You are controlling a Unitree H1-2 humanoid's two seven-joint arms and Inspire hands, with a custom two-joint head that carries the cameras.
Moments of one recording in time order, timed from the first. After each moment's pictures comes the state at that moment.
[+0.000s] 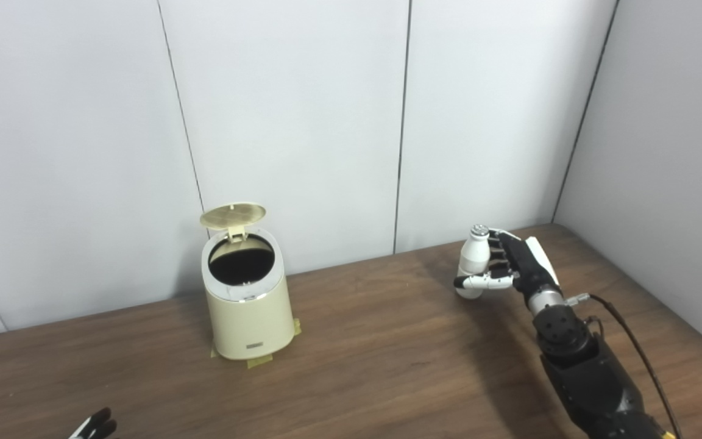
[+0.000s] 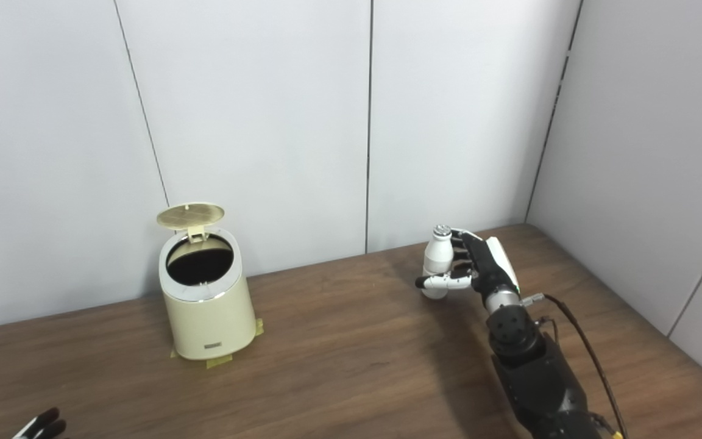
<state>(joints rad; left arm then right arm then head) 0.12 0.19 0.03 -0.37 0.08 0.28 -0.09 -0.46 -0.45 -0.12 0.42 -0.20 0.14 -0.13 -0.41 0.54</state>
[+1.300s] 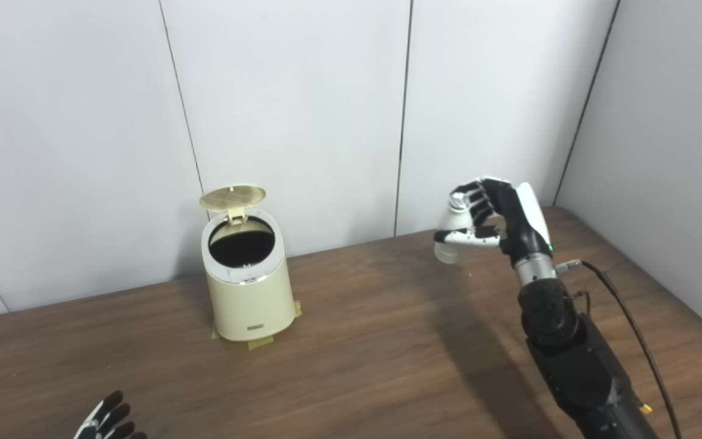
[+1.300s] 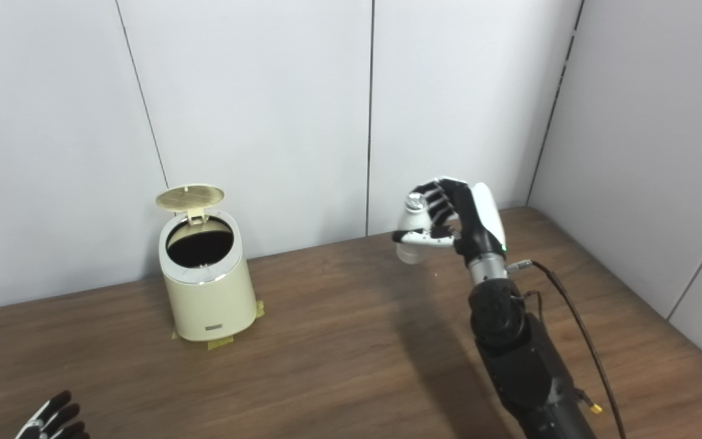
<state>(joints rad) 0.14 0.16 -0.01 -0.43 0.10 0.34 -0.07 -0.41 -0.39 -0.08 0.11 -0.32 0.03 -0.23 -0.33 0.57</state>
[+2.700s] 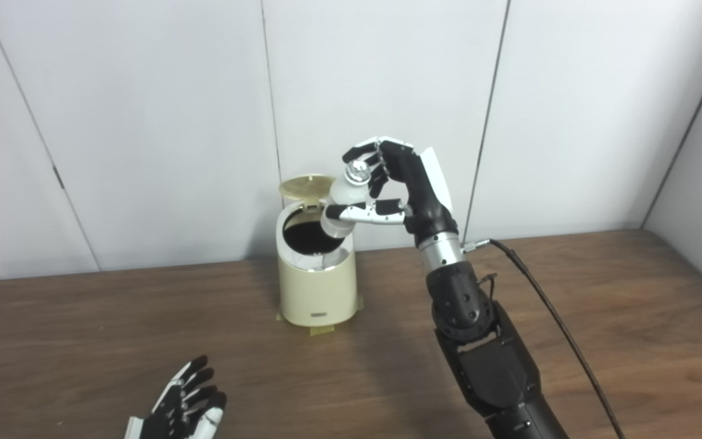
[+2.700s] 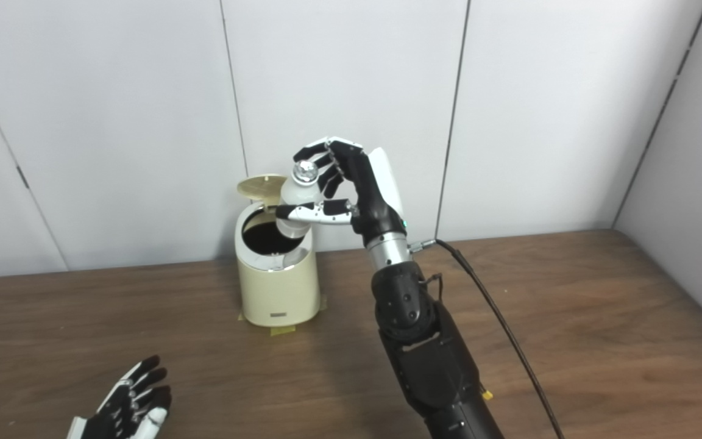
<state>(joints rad) 0.16 0.14 -0.12 -0.30 0.13 0.12 0.10 -0.67 -0.03 0.09 0.21 -0.37 -0.08 -0.22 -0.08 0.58</state>
